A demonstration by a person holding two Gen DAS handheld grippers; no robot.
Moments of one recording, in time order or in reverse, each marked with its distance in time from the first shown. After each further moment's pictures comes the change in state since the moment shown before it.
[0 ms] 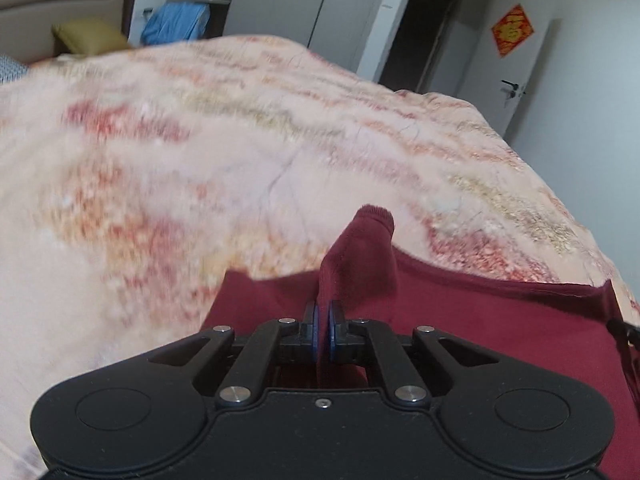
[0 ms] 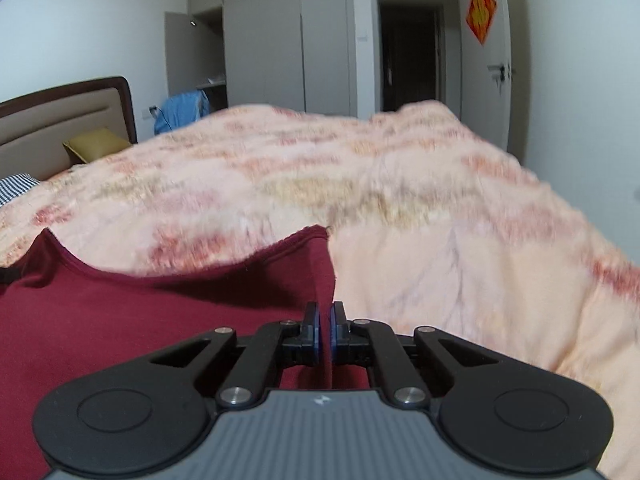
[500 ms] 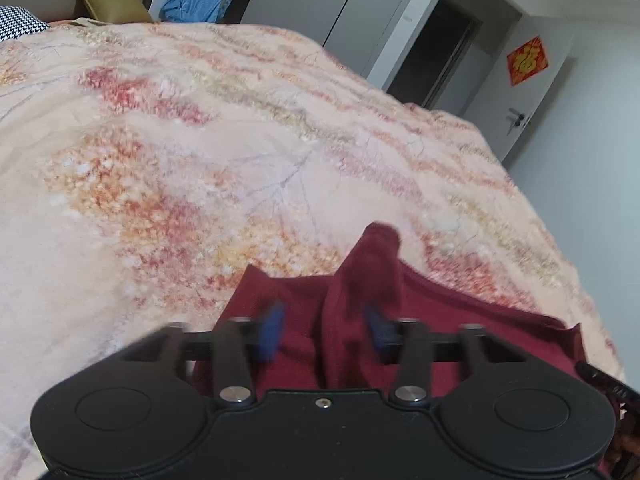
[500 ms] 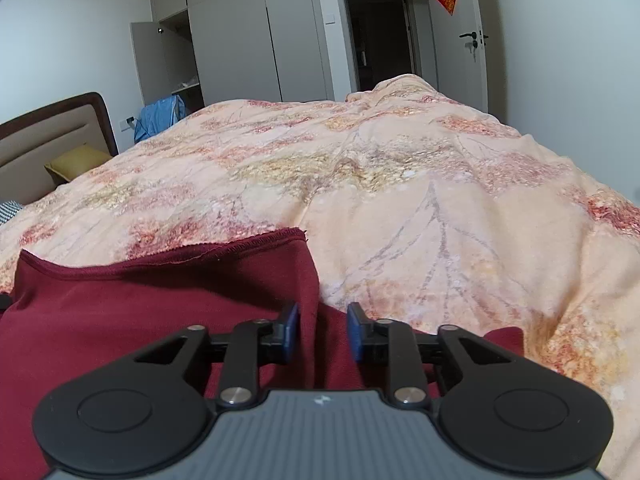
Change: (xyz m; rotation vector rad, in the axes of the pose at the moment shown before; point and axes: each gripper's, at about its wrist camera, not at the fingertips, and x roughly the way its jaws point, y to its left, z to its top) left arm -0.021 0.019 0.005 -0.125 -0.022 -0.055; right arm 0.008 -0.020 -0.017 0.117 0.021 -0.003
